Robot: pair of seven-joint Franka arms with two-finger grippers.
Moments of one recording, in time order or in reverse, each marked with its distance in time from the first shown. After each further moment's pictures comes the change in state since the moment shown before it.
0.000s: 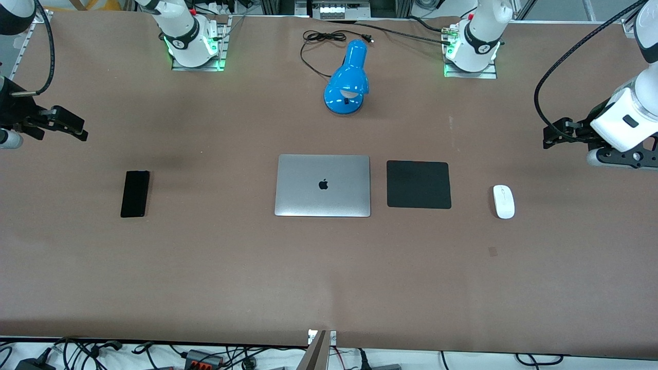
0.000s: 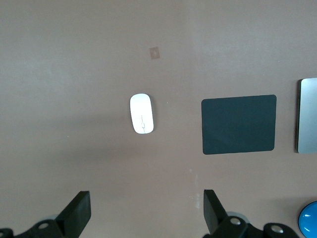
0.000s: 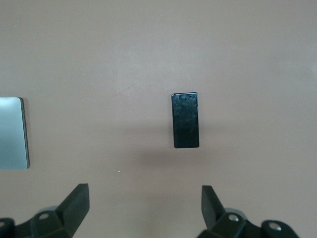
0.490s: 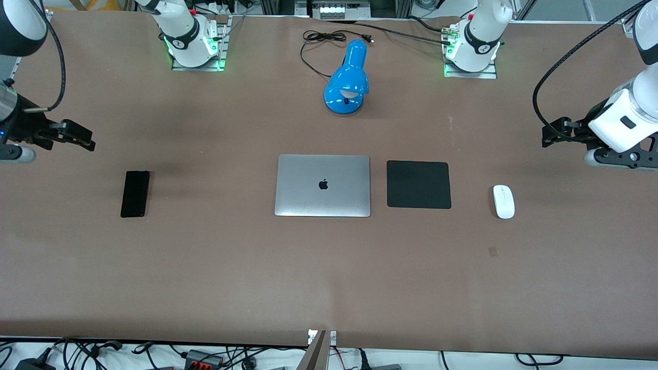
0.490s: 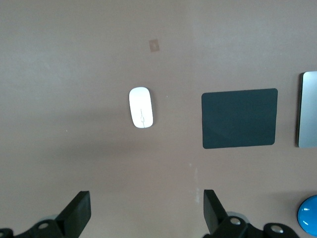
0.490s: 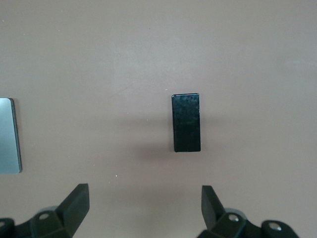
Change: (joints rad) left arm 0.000 0.002 0.000 0.000 0.000 -0.031 0.000; right arm 0.001 0.061 0.001 -0.003 -0.005 0.035 0.000
